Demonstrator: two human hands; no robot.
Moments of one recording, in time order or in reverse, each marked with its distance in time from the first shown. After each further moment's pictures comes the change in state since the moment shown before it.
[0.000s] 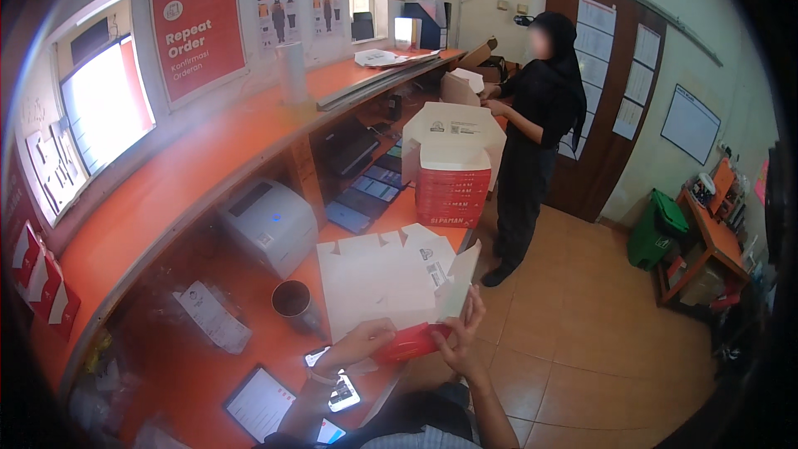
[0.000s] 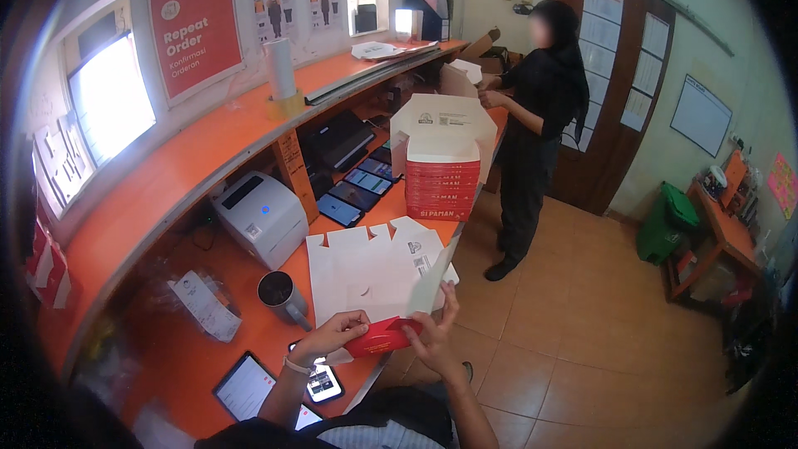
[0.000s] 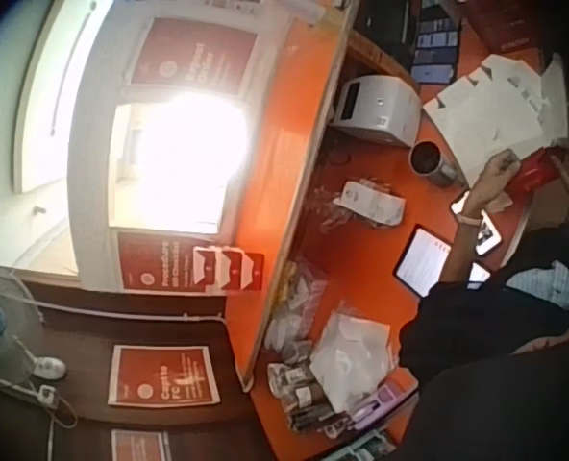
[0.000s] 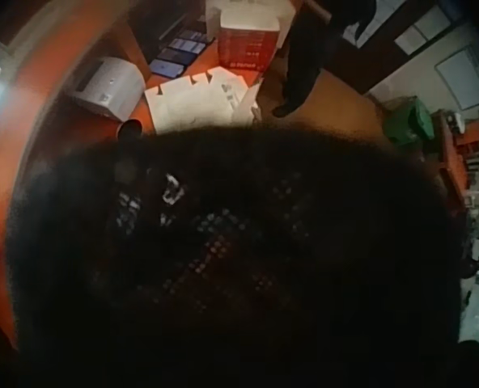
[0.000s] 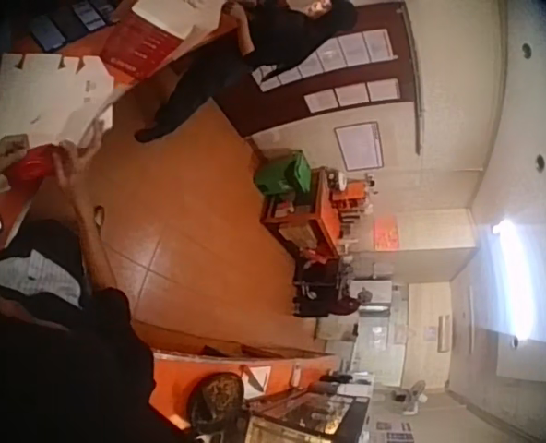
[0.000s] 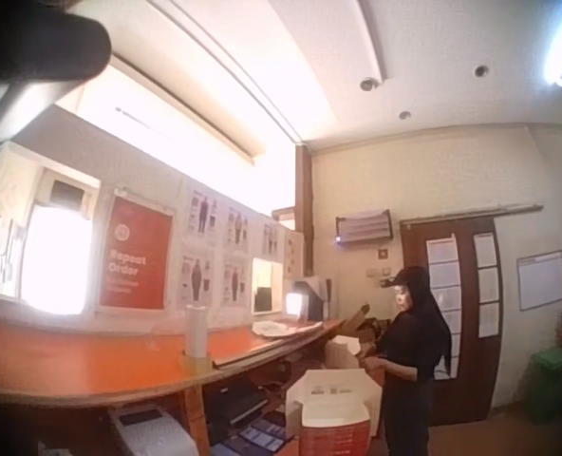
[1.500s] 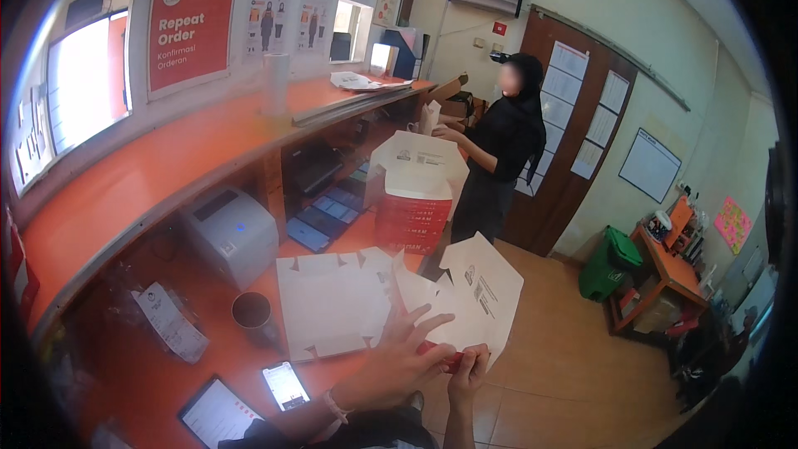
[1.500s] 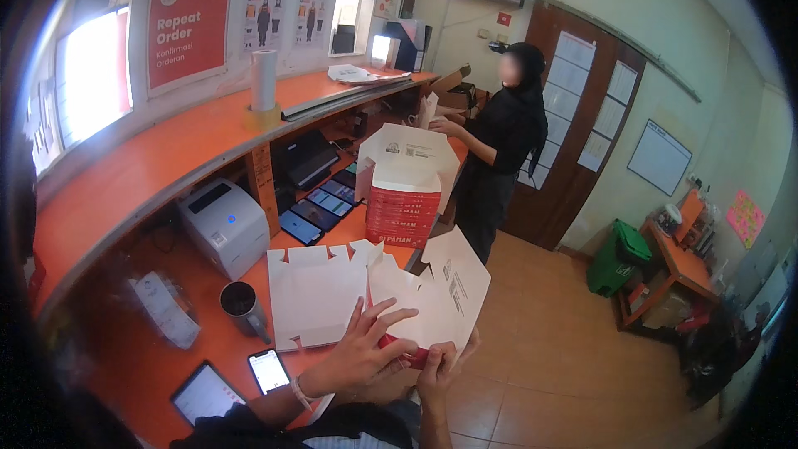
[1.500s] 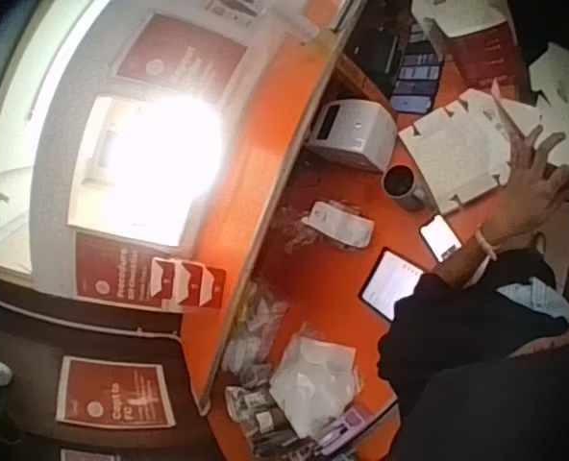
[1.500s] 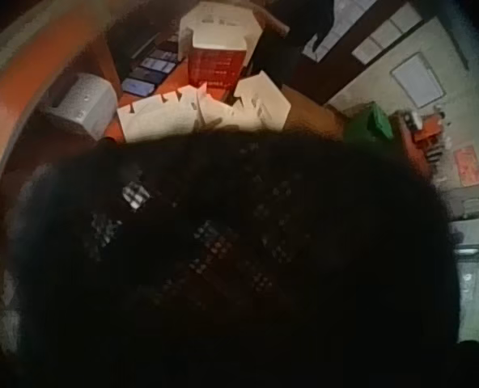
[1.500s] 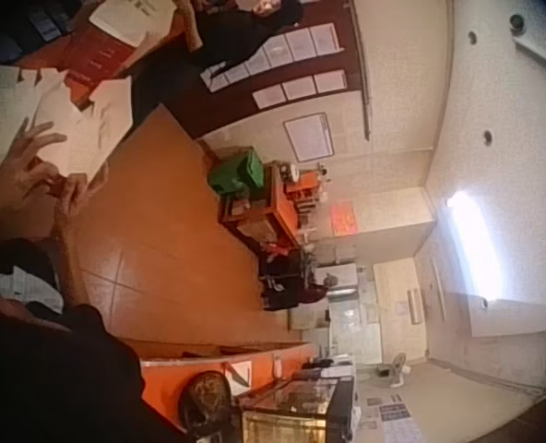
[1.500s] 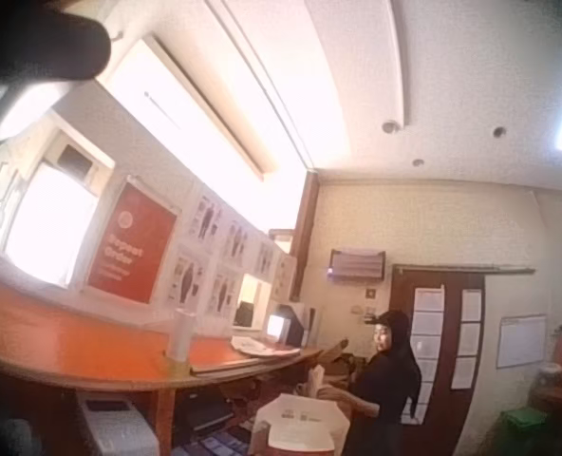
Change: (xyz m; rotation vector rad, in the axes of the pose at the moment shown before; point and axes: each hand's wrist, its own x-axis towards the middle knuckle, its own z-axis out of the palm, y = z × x) left_hand 0.019 0.123 0.090 0.829 0.319 0.809; right_hand -0.022 -0.017 -0.053 -0.190 0.409 0.187
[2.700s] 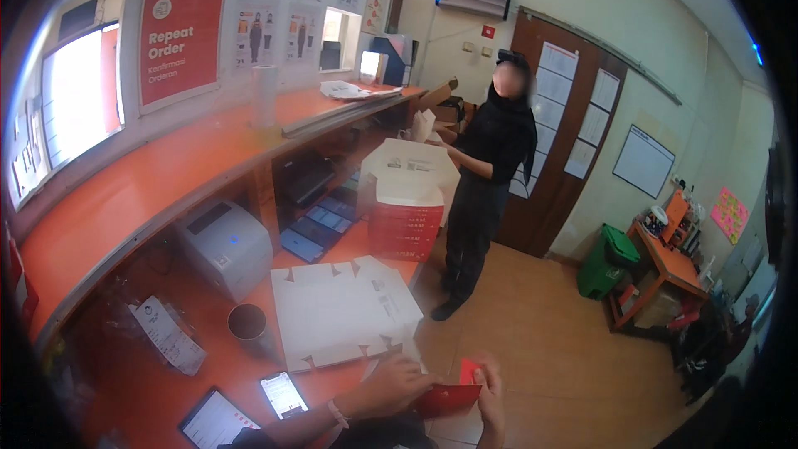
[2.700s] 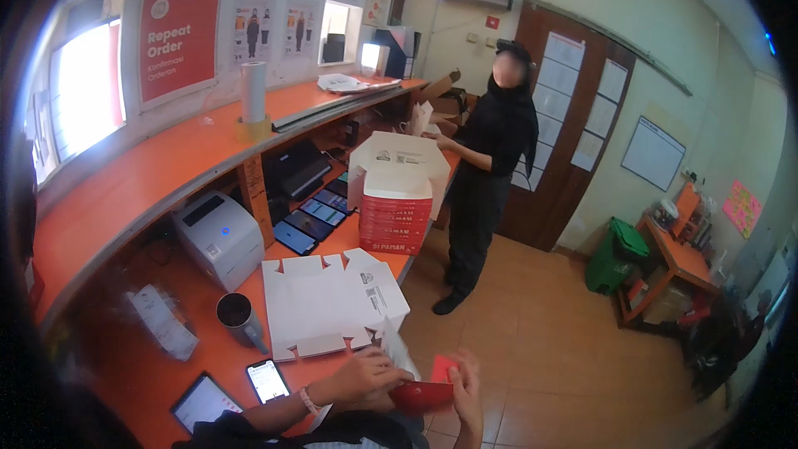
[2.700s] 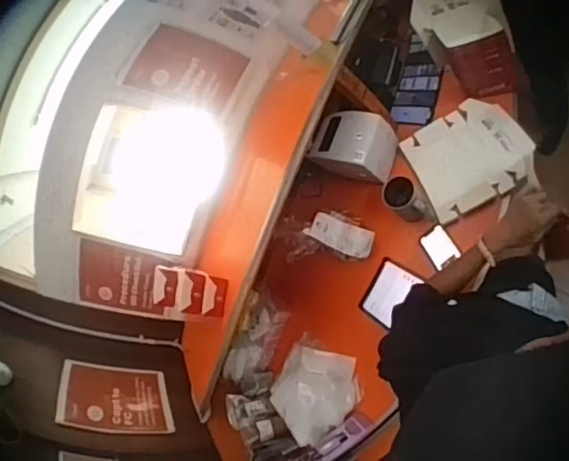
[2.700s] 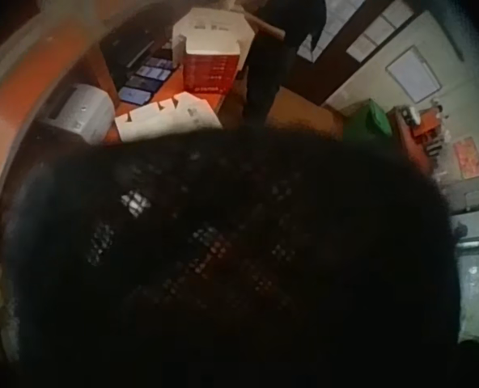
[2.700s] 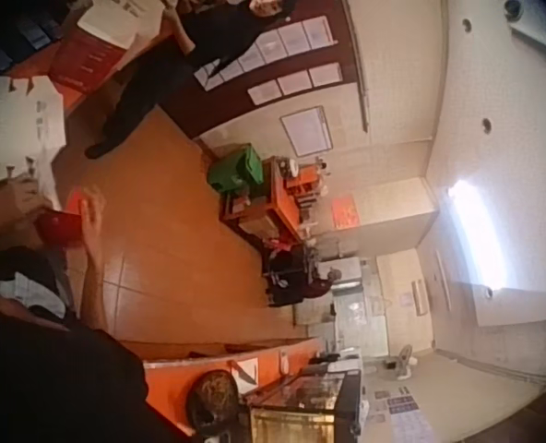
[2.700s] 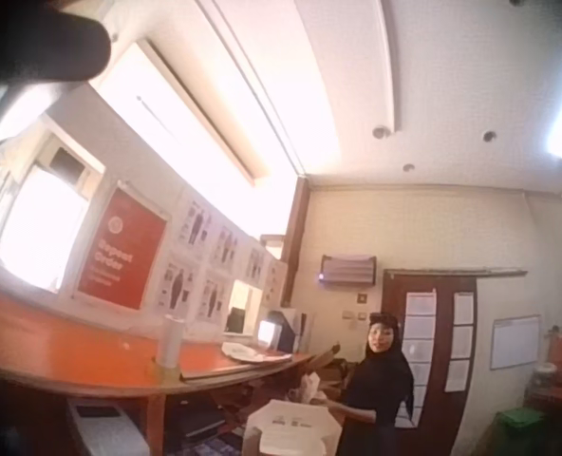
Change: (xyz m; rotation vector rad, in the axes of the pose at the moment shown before) left_hand -0.043 -0.041 0.044 -0.087 -0.311 0.101; right_hand -0.003 0.015 -0.059 0.147 -0.090 0.474
